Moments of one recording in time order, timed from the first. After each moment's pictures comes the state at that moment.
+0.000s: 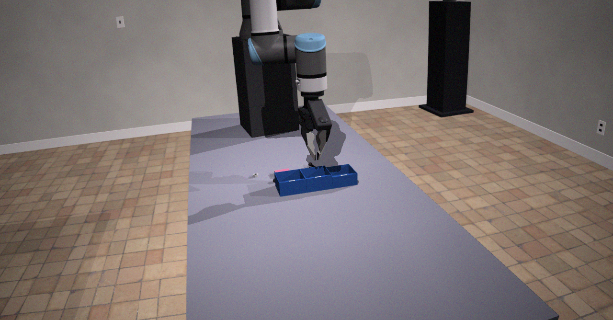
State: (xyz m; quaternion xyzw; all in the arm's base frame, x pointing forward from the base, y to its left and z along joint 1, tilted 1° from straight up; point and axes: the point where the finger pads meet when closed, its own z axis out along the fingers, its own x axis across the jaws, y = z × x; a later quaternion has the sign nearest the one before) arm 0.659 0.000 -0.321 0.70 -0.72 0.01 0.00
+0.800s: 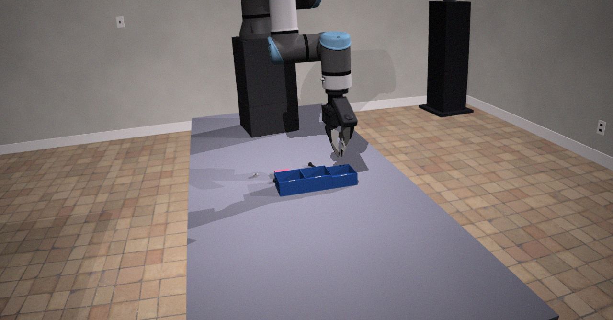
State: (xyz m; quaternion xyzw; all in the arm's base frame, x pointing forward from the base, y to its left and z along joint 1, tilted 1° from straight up) arm 0.666 0.078 -0.321 0.70 -0.72 0.01 0.00
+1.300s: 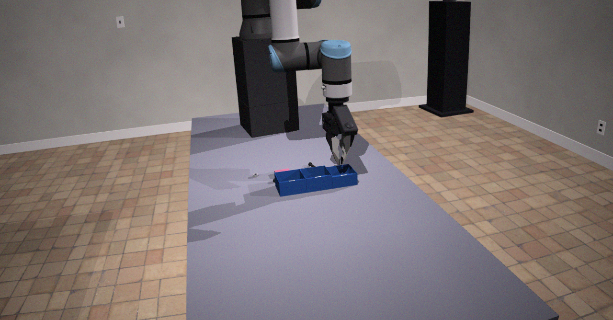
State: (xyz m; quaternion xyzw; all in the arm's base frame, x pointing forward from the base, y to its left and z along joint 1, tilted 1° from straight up) arm 0.666 0.079 -0.347 0.70 -0.72 0.01 0.00
